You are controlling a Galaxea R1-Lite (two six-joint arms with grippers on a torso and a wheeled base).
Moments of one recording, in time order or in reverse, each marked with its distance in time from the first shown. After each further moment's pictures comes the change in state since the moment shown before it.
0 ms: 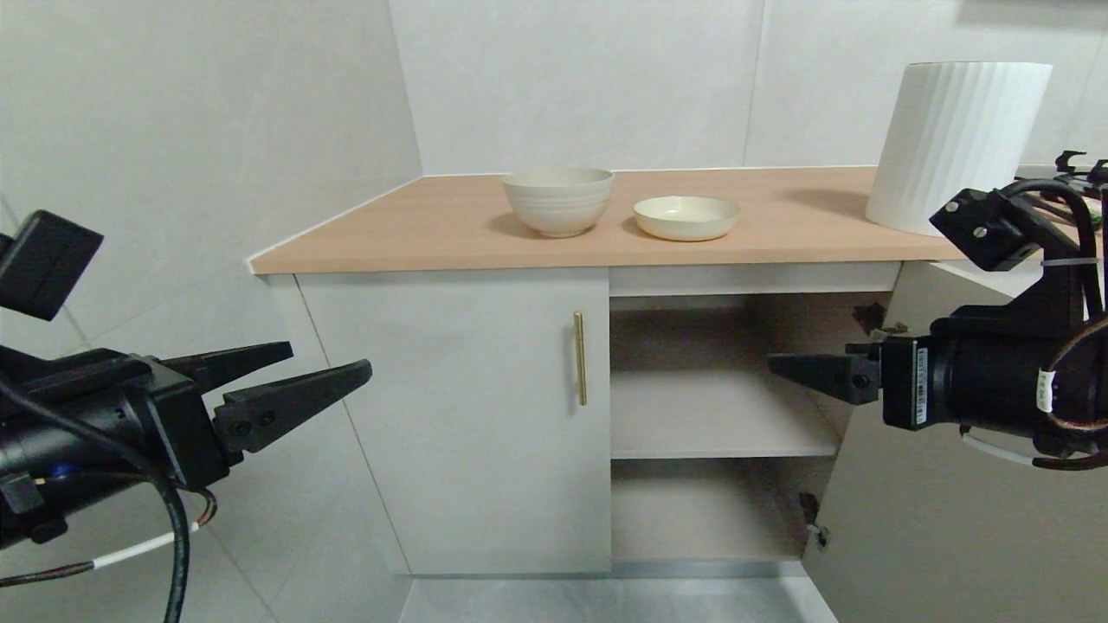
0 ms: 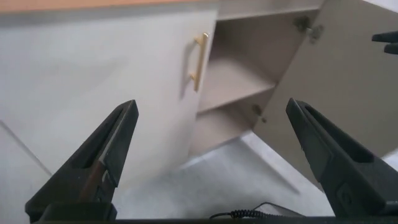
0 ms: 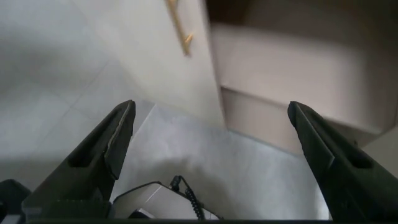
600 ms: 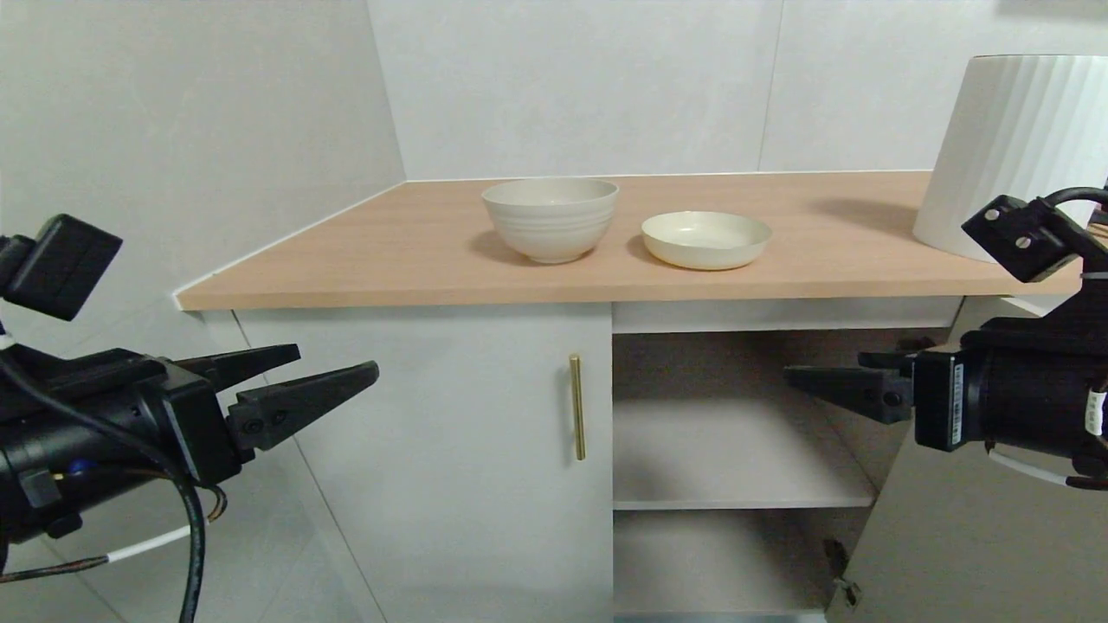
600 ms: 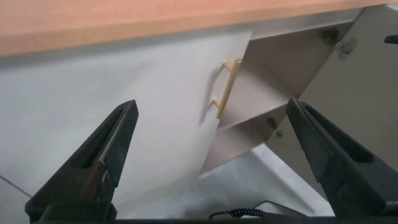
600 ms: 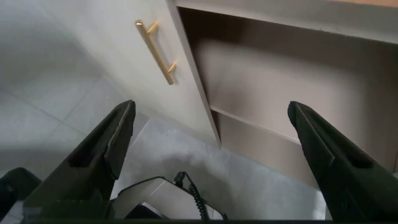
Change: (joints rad) left arm 0.000 0.019 0.001 -0.006 -0.001 0.000; right arm -0.001 -0.054 0.049 -0.008 0.042 -0.009
